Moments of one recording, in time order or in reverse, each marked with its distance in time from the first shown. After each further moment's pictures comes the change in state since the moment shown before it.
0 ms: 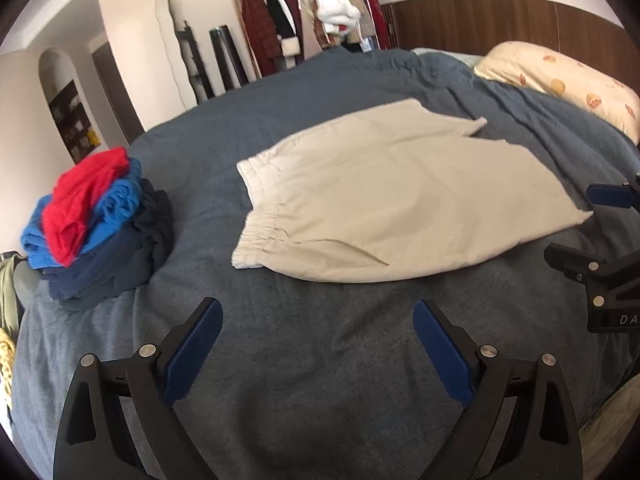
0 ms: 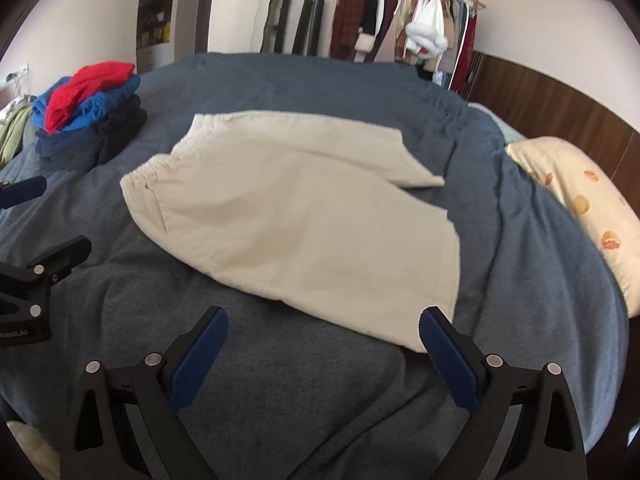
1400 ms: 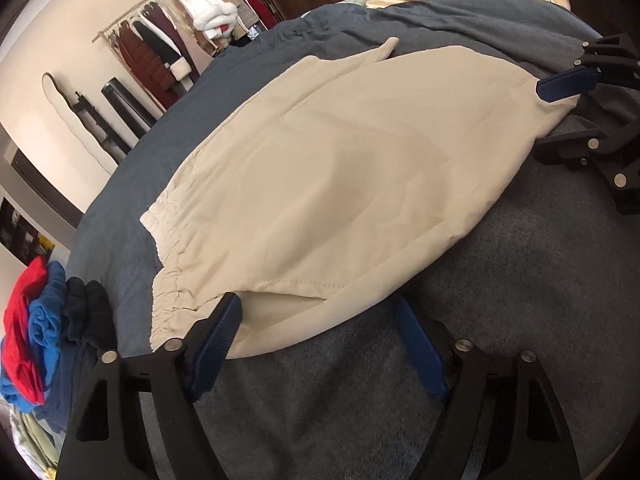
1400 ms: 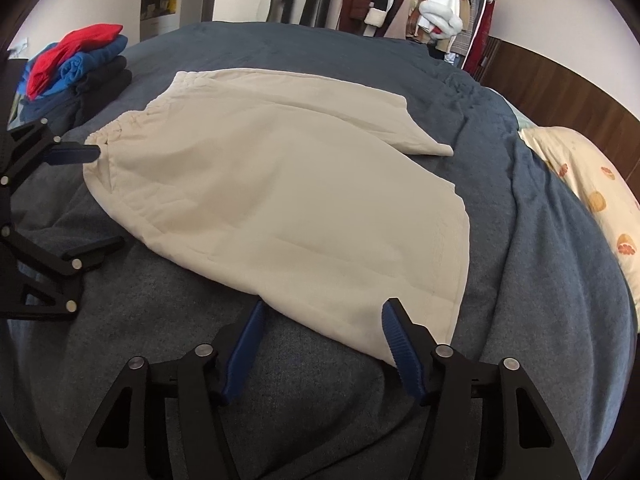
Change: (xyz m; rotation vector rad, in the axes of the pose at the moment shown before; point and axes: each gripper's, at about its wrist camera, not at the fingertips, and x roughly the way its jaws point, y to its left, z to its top) left arm 0.077 -0.058 0.015 0.429 0.024 -0.084; right arm 0.051 -0.022 -0.008 -0.066 0.076 -0.001
